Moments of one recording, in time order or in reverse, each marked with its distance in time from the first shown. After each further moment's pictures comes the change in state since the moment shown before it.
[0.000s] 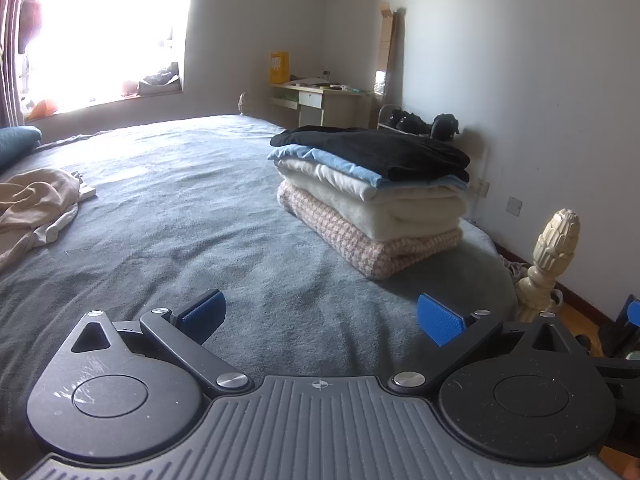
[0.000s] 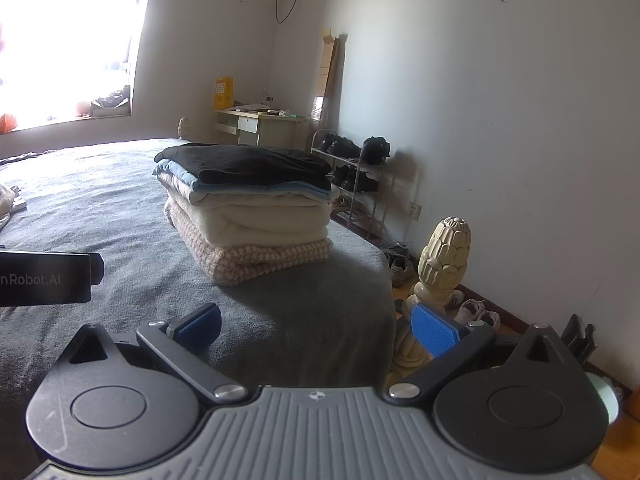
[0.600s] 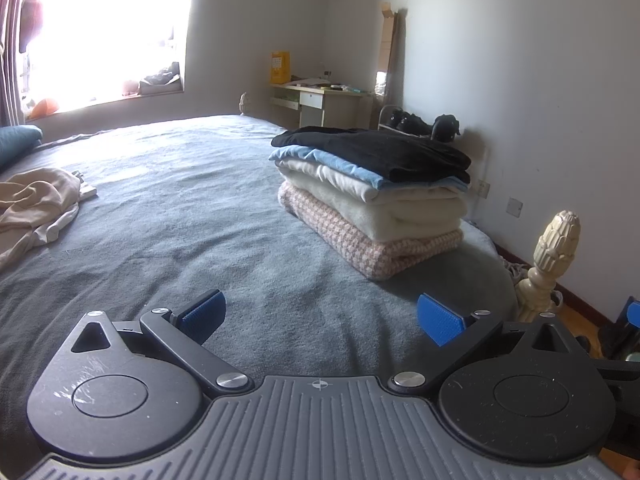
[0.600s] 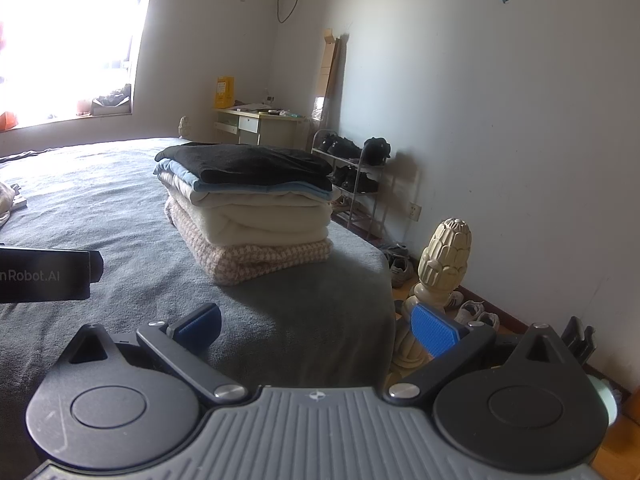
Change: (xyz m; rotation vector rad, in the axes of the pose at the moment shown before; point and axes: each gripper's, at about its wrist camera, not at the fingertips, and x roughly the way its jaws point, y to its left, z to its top) left arm 0.000 0.001 0.000 -0.004 -0.001 0.000; right arm -0.001 0.001 -0.001 -0.005 -0.001 -0.002
